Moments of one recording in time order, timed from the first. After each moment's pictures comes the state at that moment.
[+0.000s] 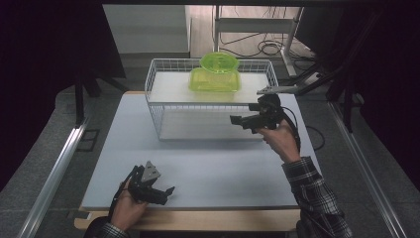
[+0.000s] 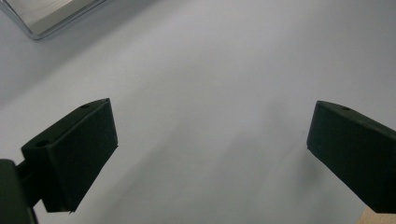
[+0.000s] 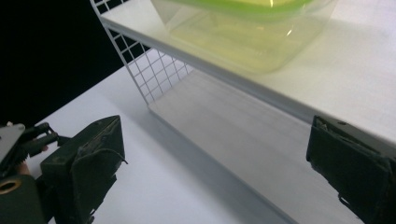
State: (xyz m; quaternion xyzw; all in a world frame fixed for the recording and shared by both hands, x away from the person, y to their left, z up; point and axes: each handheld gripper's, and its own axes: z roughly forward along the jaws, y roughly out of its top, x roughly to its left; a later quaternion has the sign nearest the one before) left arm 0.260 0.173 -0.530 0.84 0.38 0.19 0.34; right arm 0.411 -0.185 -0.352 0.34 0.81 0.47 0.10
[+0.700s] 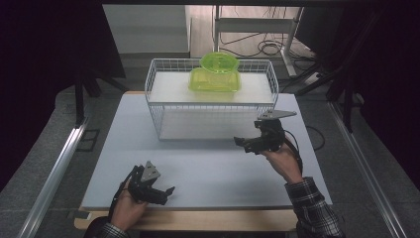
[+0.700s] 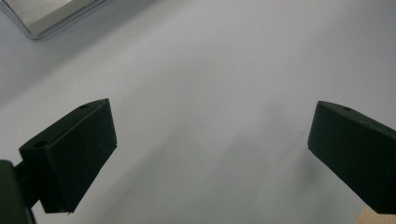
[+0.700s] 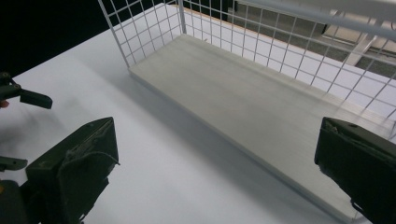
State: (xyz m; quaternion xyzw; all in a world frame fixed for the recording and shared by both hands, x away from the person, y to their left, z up) left arm 0.260 0.173 -0.530 0.84 0.38 0.19 0.35; right arm 0.378 -0.199 -0.400 0.34 0.82 0.45 0.15
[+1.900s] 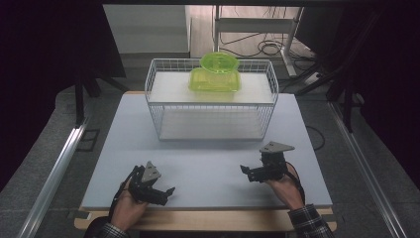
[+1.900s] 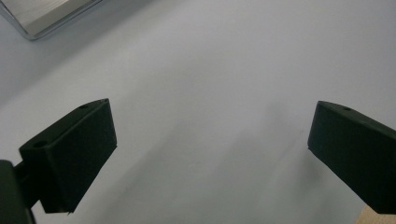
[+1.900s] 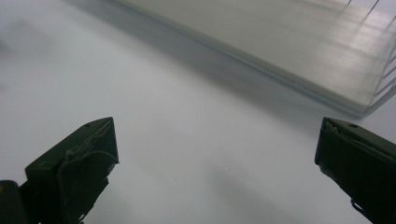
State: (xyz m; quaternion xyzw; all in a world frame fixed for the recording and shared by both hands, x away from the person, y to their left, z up) left arm 0.259 0.172 -0.531 0.84 0.38 0.19 0.34; right arm 0.339 -0.223 -0.485 0.36 0.83 0.39 0.17
